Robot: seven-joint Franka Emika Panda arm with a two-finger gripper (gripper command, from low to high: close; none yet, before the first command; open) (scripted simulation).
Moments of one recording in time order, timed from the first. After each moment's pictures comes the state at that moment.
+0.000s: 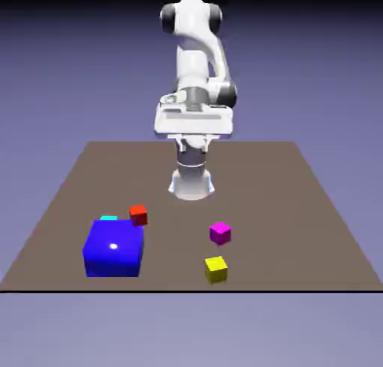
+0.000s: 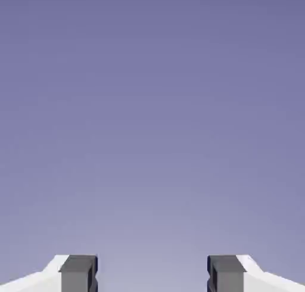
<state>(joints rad) -0.01 -0.53 0.02 -2.80 0.04 3.00 0.77</state>
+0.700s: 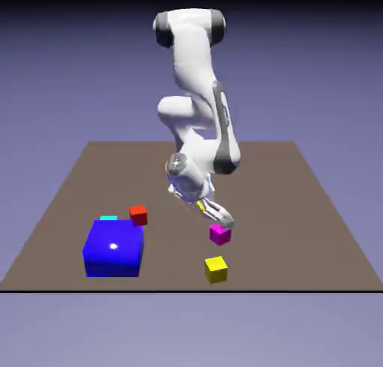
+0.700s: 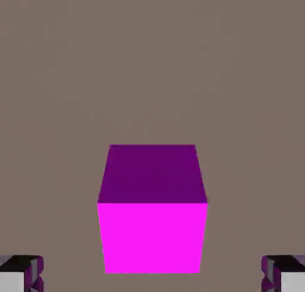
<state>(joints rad) -0.29 0.19 0.38 -2.68 0.63 2.45 1.22</state>
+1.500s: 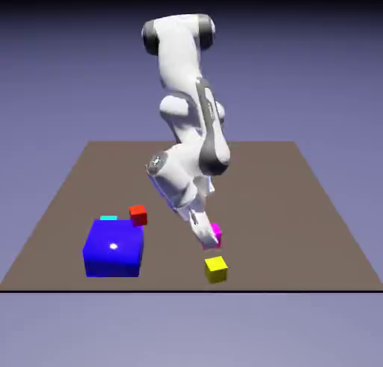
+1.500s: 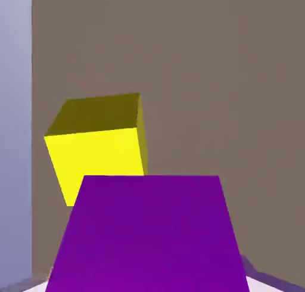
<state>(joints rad) -0.58 0.28 0.54 -2.33 0.61 2.39 1.74</state>
